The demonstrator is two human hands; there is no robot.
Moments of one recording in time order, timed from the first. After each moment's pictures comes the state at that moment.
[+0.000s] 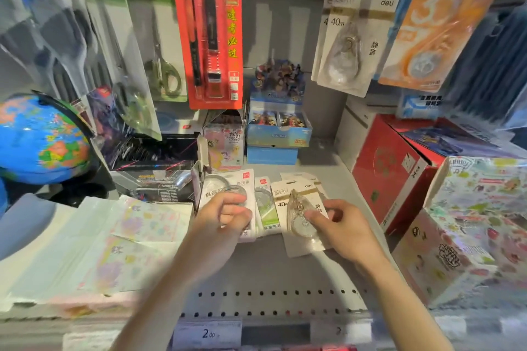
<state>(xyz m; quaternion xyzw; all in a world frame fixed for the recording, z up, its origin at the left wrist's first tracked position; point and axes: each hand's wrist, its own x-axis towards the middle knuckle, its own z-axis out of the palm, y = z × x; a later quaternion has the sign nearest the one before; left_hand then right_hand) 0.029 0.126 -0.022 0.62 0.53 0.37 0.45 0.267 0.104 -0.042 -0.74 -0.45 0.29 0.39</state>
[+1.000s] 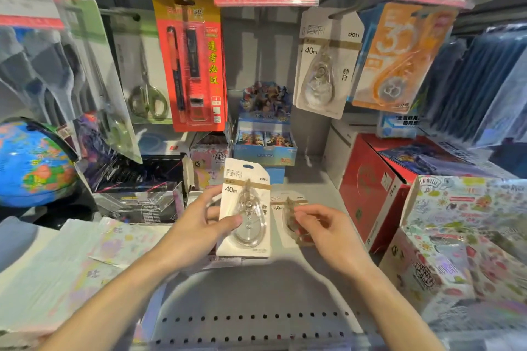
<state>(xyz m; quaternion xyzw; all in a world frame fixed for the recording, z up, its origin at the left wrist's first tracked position) 0.037 0.151 0.002 0.62 0.46 0.35 0.53 0.270 0.103 -0.014 -0.64 -0.47 0.36 0.49</state>
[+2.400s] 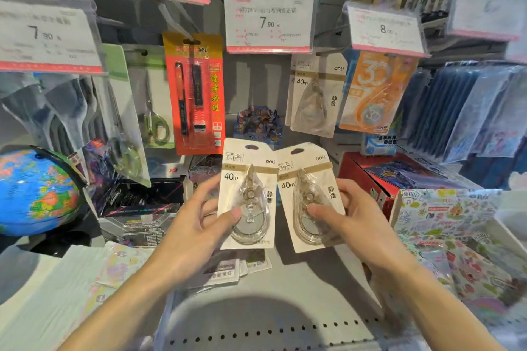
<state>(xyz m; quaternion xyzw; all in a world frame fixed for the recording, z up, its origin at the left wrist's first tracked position) 0.024 0.134 0.040 0.66 0.38 0.44 0.47 0.281 0.072 0.057 -0.61 -0.52 0.30 0.52</state>
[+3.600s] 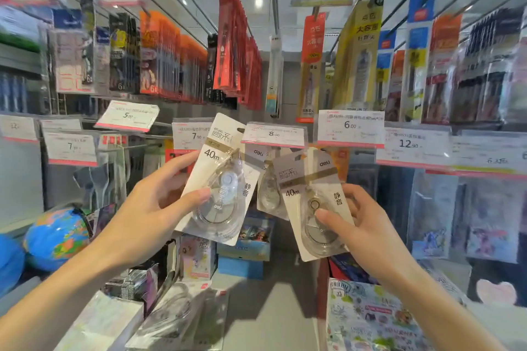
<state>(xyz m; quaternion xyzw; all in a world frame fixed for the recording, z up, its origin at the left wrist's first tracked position) 0.097 0.056 0.185 0.73 0.35 0.56 0.18 0.408 0.060 0.166 -0.48 -0.66 0.21 0.53</state>
